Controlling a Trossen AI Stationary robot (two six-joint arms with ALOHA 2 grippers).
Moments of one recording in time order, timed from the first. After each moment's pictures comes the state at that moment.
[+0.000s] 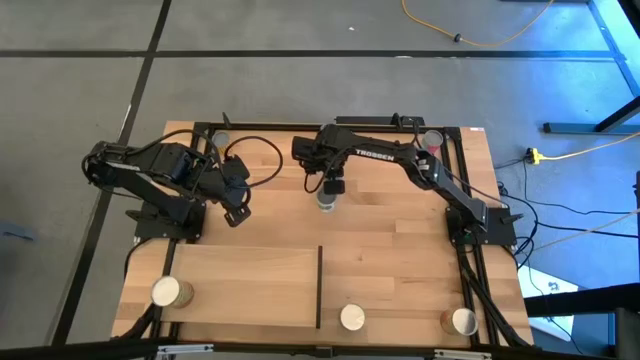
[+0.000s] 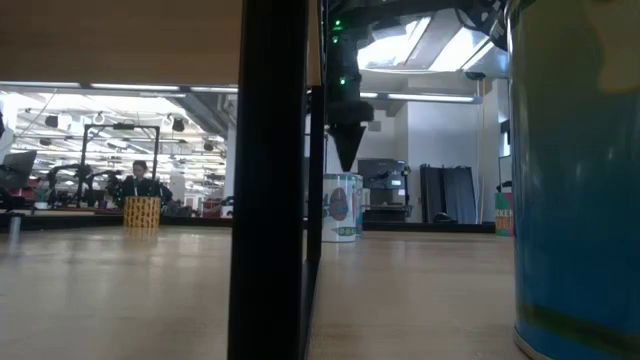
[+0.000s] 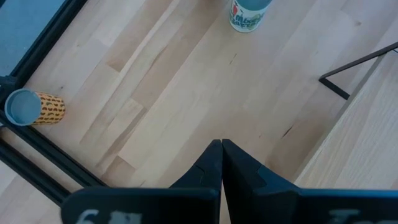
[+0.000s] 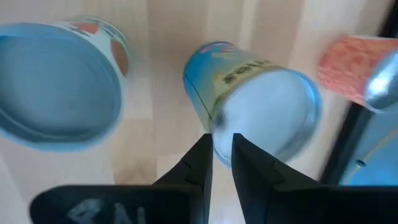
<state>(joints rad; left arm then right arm) -0.23 1.29 1.61 -1.55 -0.33 -0.84 -0.24 2.39 2.36 -1.53 0.25 -0.27</state>
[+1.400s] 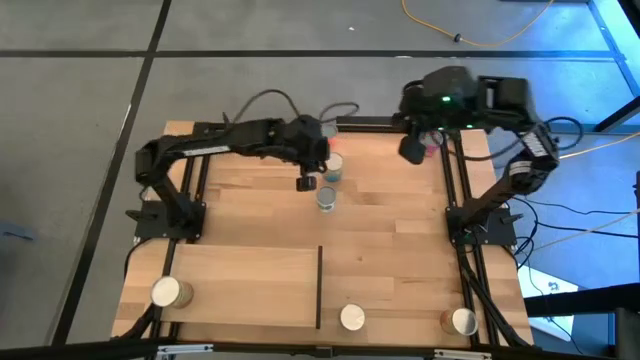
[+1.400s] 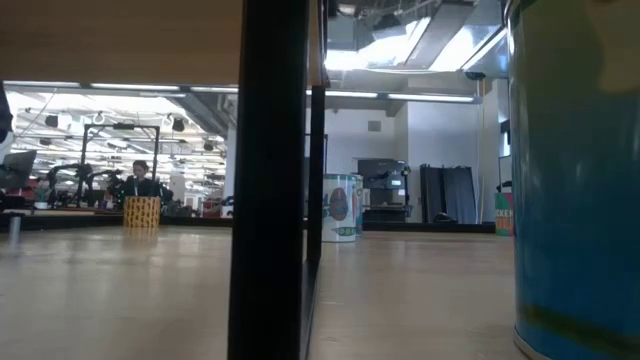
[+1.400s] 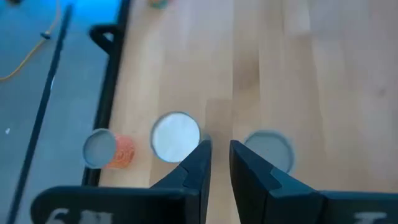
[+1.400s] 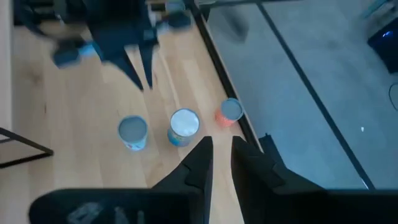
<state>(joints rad) 0.25 1.69 1.61 -0.75 -0.04 0.29 -0.21 1.58 2.36 -1.54 0.24 -0.05</state>
